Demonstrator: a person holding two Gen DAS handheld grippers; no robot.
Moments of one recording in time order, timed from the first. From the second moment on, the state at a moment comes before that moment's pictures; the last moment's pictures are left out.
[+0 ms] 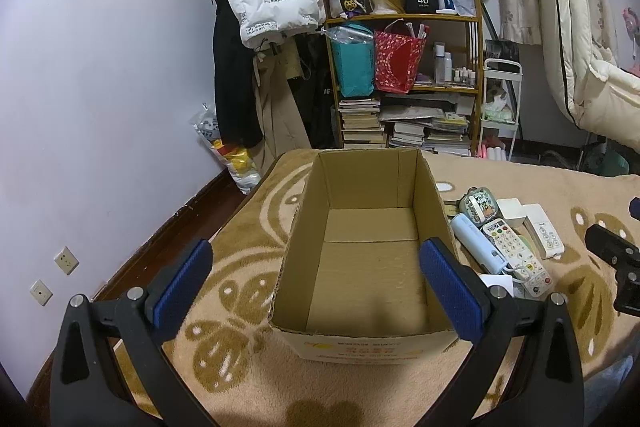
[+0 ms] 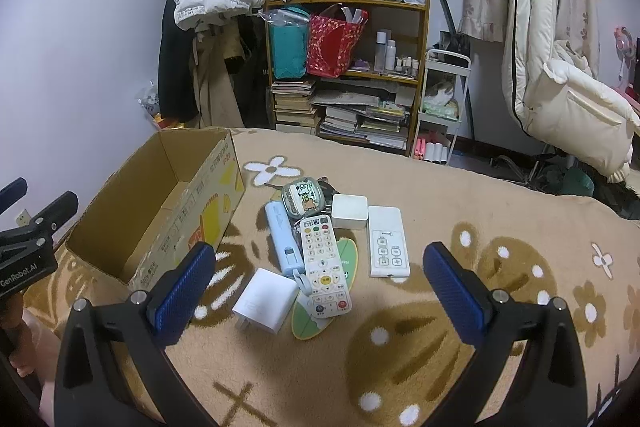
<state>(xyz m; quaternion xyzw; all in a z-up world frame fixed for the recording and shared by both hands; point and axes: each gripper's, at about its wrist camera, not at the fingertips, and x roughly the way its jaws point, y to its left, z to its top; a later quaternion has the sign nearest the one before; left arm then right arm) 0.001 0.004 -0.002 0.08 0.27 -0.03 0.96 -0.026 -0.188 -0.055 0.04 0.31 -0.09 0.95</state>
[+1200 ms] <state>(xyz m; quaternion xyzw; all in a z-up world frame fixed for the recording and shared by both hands) -0.001 0.003 0.005 0.08 0.27 -0.03 0.96 -0.021 -0.189 -0.062 0.02 0.32 -0.09 0.94</state>
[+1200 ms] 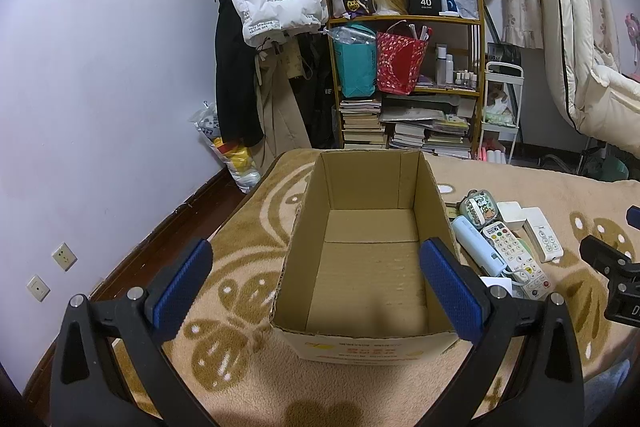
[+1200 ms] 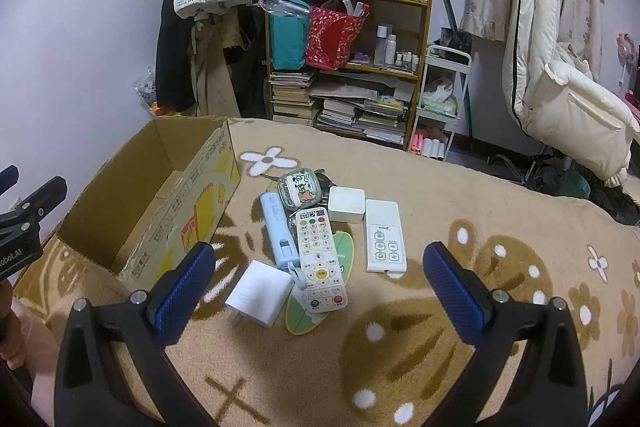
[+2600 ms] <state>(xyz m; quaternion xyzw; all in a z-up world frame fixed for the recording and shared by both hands) 0.016 0.008 -0.002 0.07 0.30 -0.03 0.95 -0.008 -0.190 -0.066 0.02 0.33 -0.09 0.94</state>
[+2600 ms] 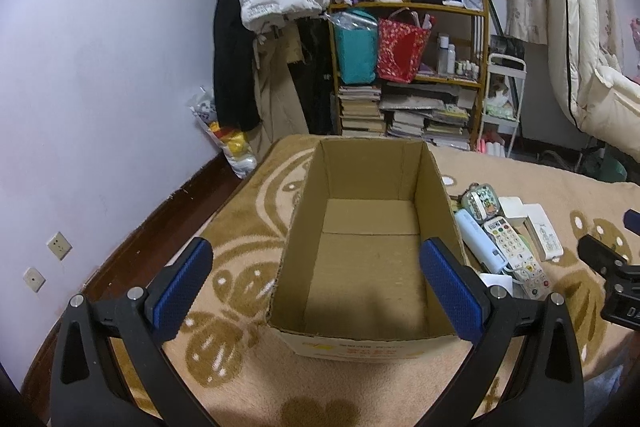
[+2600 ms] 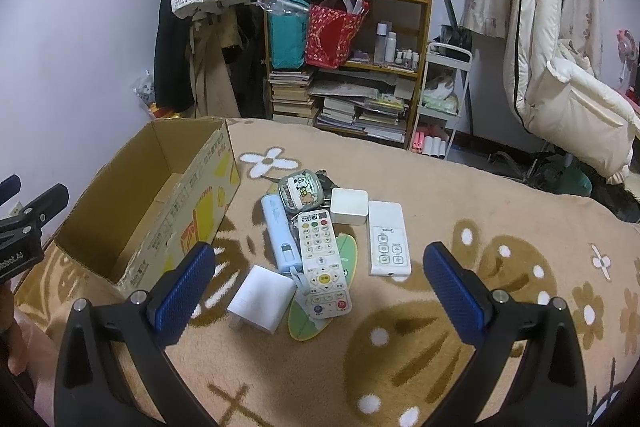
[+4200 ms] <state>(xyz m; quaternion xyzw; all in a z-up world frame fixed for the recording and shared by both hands) 0.120 0.041 -0.095 0.05 0.53 0.04 0.84 0.073 -0.162 -0.173 0.07 0.50 -0.01 0.86</state>
